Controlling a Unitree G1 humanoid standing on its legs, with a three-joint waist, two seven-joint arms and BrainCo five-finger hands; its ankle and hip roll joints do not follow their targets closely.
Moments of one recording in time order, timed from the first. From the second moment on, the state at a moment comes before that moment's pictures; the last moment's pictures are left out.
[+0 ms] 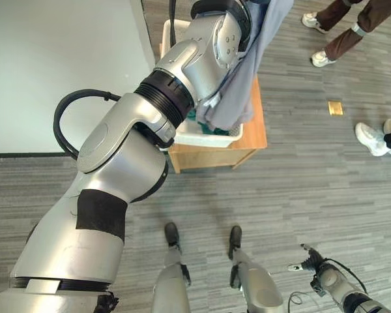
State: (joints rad) left arm -1.71 0.32 -0.84 0.91 0.17 0.03 0.44; right arm -0.18 -0.41 0.48 1.11 -0.10 -0.06 -0.16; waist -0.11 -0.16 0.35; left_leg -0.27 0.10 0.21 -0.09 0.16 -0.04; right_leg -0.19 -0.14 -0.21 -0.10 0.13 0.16
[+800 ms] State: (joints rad) left arm -1.84 0.38 -1.26 1.03 0.66 0.07 0.41; right arm -0.22 -0.37 0.52 1.12 -0.08 -0.09 -0.17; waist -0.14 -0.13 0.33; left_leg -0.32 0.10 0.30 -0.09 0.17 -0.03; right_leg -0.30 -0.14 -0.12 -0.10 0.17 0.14
